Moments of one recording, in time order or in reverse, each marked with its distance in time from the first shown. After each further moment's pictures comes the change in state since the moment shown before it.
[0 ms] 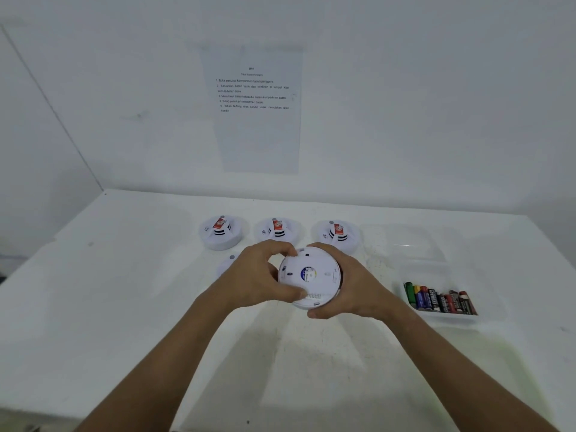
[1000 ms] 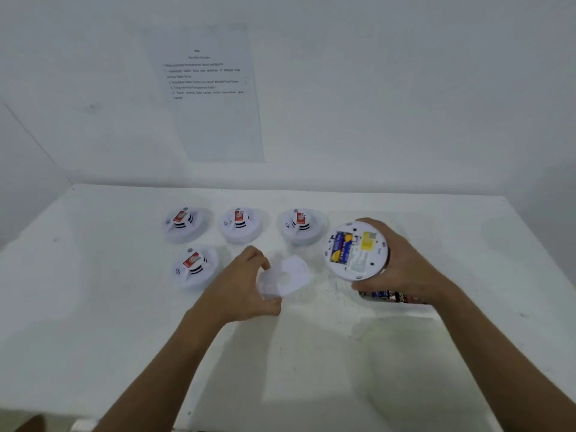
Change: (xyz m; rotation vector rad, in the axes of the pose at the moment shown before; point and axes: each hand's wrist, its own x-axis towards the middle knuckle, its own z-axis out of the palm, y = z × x) left_hand 0.018 -0.004 0.074 0.473 0.051 0.017; right_hand -0.058 0.049 -0.134 -0.014 0.110 0.069
